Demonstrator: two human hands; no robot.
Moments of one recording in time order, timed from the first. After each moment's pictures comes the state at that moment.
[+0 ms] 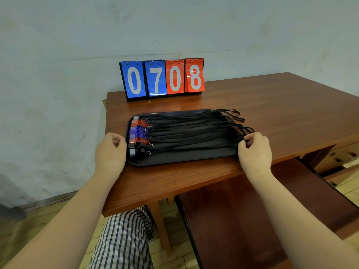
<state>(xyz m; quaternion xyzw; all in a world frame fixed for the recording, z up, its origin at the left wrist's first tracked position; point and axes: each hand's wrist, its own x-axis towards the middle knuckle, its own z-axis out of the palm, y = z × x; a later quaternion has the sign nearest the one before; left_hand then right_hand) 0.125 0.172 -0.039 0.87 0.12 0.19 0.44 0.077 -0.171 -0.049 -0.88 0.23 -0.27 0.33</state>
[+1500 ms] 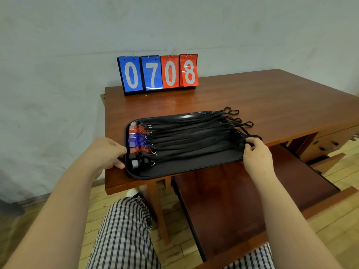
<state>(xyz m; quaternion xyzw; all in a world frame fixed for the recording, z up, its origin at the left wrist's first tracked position) 0.064 0.188 0.006 0.88 0.13 -0.09 0.44 0.018 -0.180 -0.056 -0.85 0.28 -0.18 0.41</state>
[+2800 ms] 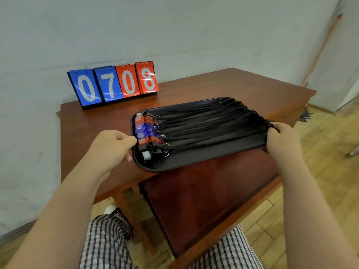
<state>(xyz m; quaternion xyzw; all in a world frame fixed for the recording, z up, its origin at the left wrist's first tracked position) 0.024 0.075 0.050 0.89 -0.03 0.01 0.45 -0.074 -0.270 0.015 -0.80 0.35 -0.28 0.40</state>
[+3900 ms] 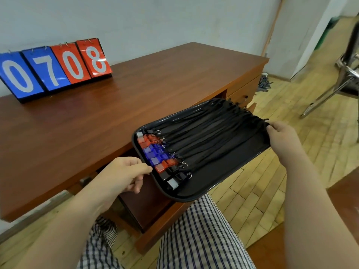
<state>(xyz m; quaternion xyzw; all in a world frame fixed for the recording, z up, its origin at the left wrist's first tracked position) -0.048 0.015 -0.015 0.81 -0.14 -0.31 0.47 -0.186 -0.330 -0.031 -0.74 0.44 -0.24 0.45</state>
